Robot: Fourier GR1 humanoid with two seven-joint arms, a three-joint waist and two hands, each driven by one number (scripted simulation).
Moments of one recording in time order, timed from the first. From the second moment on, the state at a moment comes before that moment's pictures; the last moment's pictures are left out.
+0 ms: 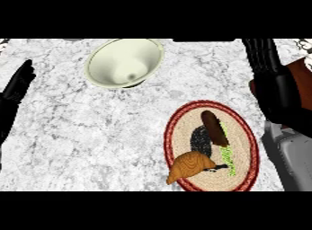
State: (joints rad) left arm -0.16 0.55 -0.05 -1.58 0.05 0.07 0.01; right arm -0.42 -0.26 0.12 -1.58 -0.13 -0.14 -0.19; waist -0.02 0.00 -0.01
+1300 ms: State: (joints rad) left arm -0.15 0.39 0.01 -1.51 0.12 0.16 0.09; right arm -0.55 -0.77 0.46 -1.54 0.25 0.28 -0.99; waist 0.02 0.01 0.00
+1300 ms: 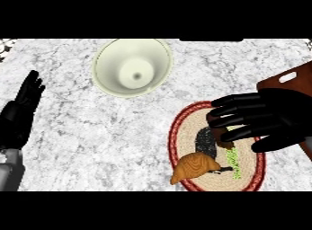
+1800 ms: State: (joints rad) left arm -0.13 0.37 0.01 -1.53 0.10 0.18 0.10; right arm -0.65 -0.84 0.55 -1.78 0.36 0.32 -0.86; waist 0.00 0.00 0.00
